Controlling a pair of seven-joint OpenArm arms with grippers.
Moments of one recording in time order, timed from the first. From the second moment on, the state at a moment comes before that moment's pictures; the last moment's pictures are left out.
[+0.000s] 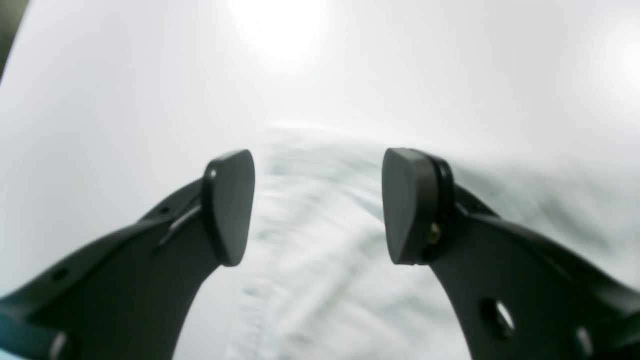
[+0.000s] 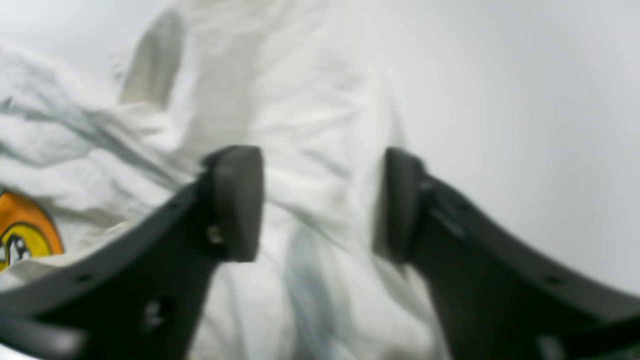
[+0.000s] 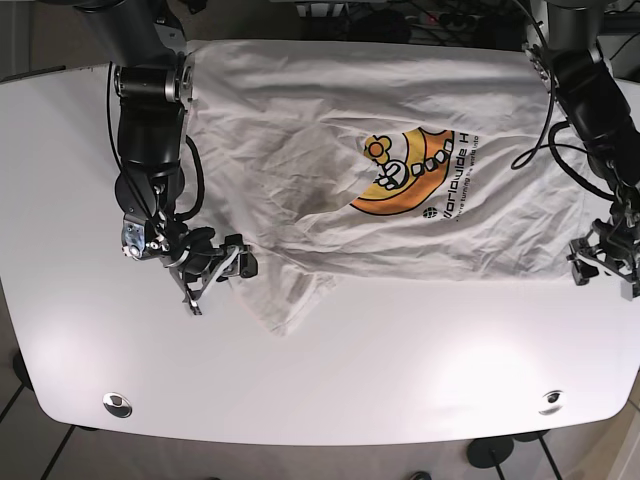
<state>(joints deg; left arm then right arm) -21.2 -26.7 -29.7 60.1 -14.8 -20.0 36.7 25.3 6.2 8.2 52.3 16.3 31.1 -40.9</state>
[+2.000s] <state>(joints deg) -32.3 -27.3 -16.8 29.1 -15.4 -27.1 26.7 25.2 4.9 7.9 52.1 16.3 30.7 -41.8</state>
